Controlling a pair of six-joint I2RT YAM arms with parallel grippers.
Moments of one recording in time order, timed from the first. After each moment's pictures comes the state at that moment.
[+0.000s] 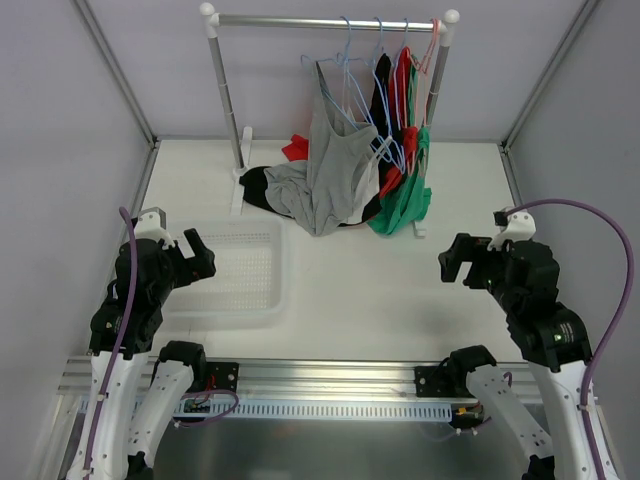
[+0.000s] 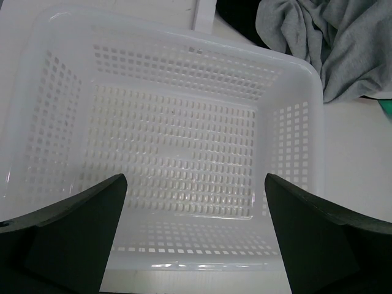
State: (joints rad) left arm -0.10 0.52 0.85 -0.85 -0.09 -0.34; right arm 0.26 0.55 0.99 -0.91 0.09 0.22
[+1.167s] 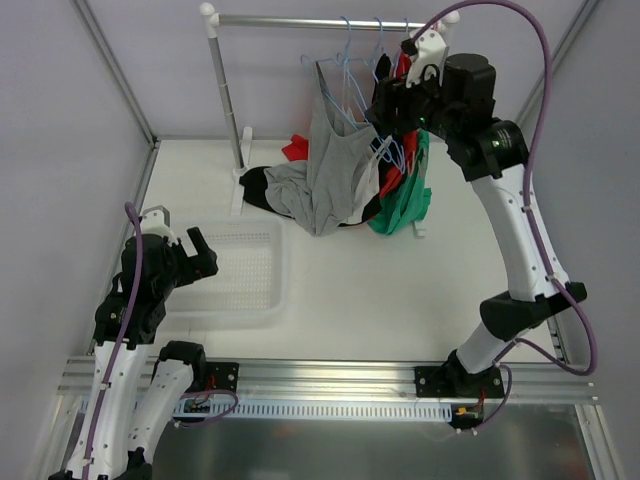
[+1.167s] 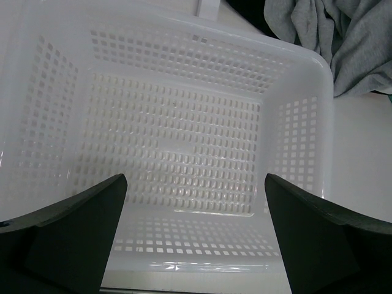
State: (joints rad) left arm -0.10 0.56 0.84 -0.85 -0.09 -0.36; right arm 0.44 1.64 2.17 -0.77 -0.17 -0.01
